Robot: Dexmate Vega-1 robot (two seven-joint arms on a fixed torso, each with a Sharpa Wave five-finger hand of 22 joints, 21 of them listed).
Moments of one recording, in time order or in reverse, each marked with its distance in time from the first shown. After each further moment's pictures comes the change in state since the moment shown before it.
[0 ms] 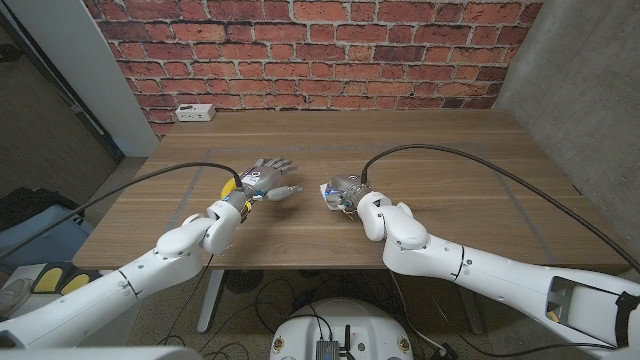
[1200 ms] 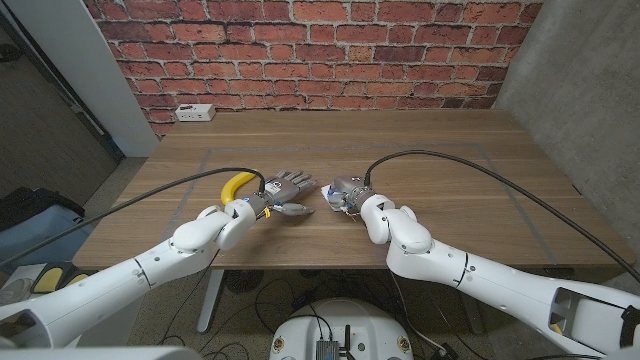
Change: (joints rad) left arm -0.123 -0.007 0.141 0.021 0.188 -0.062 -0.226; left_hand 0.012 -0.012 -0.050 0.005 0.004 -0.274 -0.093 0.009 -0.002 -0.193 -0.054 0.004 -0.007 -0.142 0.015 0.000 0.000 -0.001 0.009 -0.100 0.006; right arm -0.065 0.006 0.065 0.010 -0.041 0.056 0.004; right_hand 0.011 0.011 -0.023 -0.015 0.000 0.066 0.016 0.004 0.000 0.029 0.007 0.000 0.000 0.020 0.002 0.000 0.000 0.009 -0.002 -0.006 0.000
